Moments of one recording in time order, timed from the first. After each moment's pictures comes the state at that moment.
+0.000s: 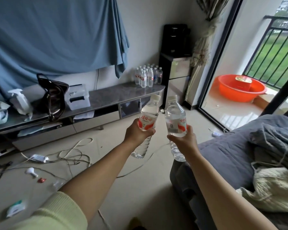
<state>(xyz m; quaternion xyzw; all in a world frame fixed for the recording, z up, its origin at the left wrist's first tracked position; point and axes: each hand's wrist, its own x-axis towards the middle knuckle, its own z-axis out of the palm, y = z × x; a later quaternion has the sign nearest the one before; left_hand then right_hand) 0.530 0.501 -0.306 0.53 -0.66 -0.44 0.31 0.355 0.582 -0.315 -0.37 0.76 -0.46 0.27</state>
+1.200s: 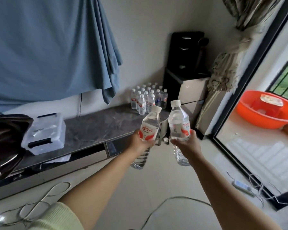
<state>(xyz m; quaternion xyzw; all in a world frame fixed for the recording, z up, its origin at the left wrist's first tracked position) 0.311 -0.002 -0.308 0.56 -0.61 -0.48 0.29 0.129 0.061 -0.305 -0.37 0.74 -0.48 0.28</state>
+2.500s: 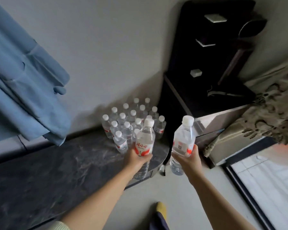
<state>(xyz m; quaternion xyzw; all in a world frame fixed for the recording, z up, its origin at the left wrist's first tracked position) 0.061 -0.525 -0.429 0.64 -0.52 -0.52 0.22 -0.125 -0.460 -0.414 -0.27 0.75 -0.47 0.40</state>
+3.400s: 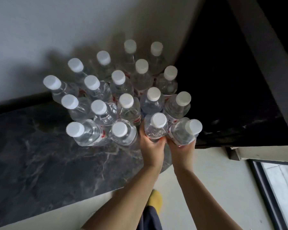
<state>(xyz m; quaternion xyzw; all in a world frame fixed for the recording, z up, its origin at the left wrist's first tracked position) -0.086 -0.660 -0.685 0.68 -0.34 -0.45 0.47 -0.160 -0.643 -0.683 -0.23 0.77 -0.45 0.40</state>
